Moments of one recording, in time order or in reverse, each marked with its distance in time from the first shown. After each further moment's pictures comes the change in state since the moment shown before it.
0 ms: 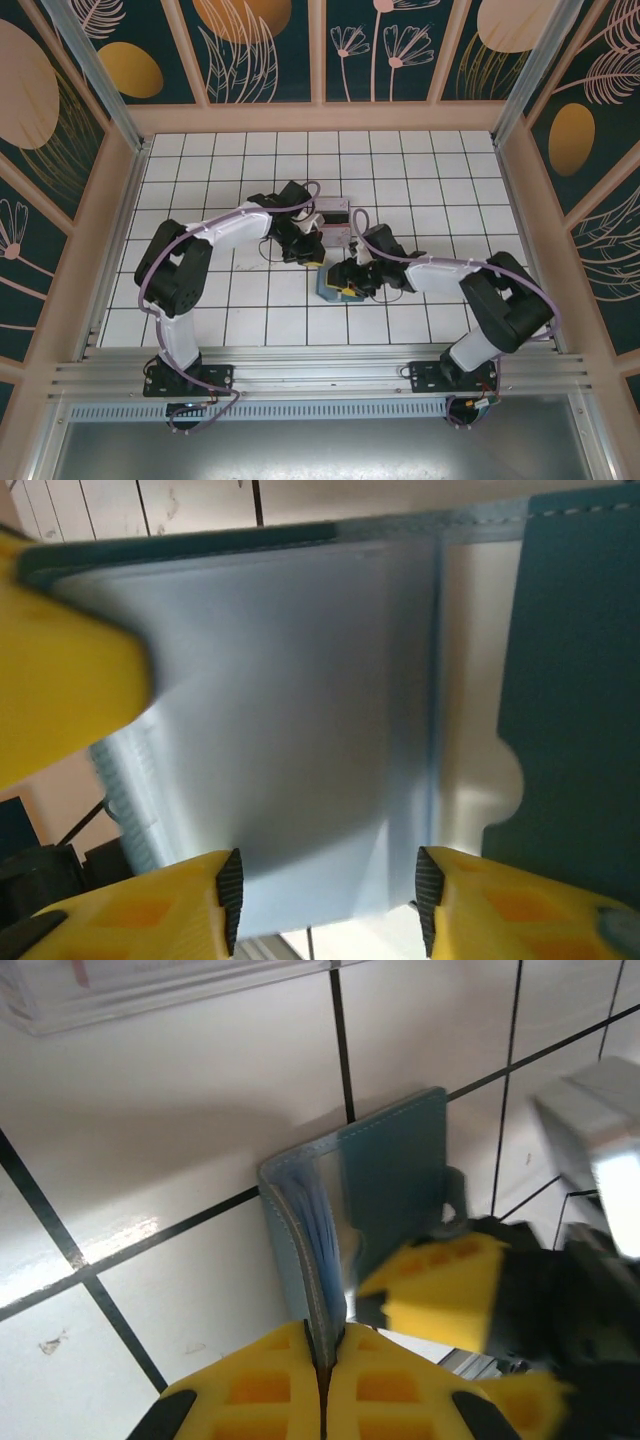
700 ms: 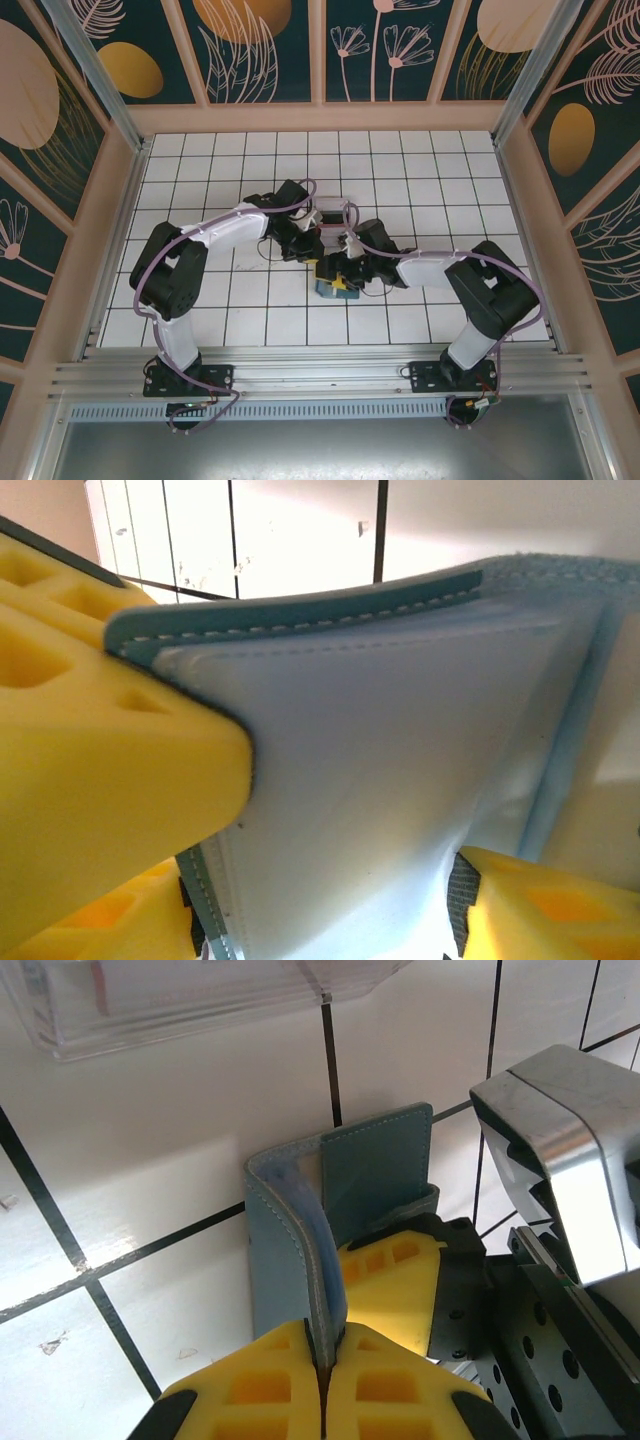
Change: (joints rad) left arm 0.004 -0.024 -0.023 0.045 -0.005 -0.042; right arm 0.009 0.079 0.053 0.120 -0.044 -0.019
